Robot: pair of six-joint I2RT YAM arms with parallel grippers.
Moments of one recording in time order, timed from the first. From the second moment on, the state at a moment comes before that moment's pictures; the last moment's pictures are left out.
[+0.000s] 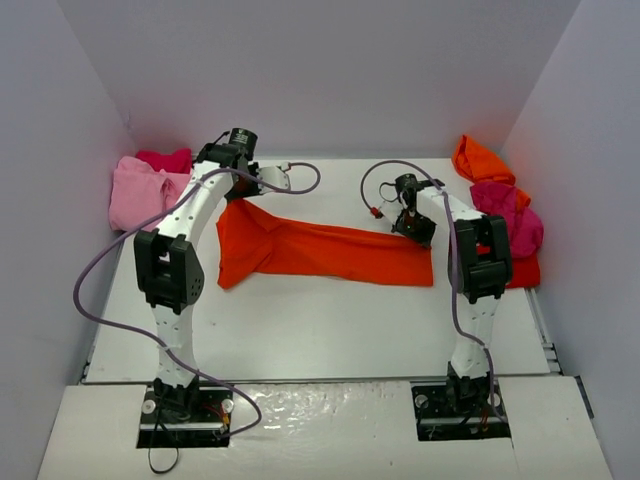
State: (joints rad) left arm -0.28 2.05 2.03 -1.06 -0.08 1.14; right arm 0.19 2.09 1.54 -0.87 0.21 -0.76
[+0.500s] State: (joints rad) left arm -0.25 2.19 2.18 -1.09 -0.07 1.18; right arm 0.19 2.12 1.65 -0.87 0.22 -0.70
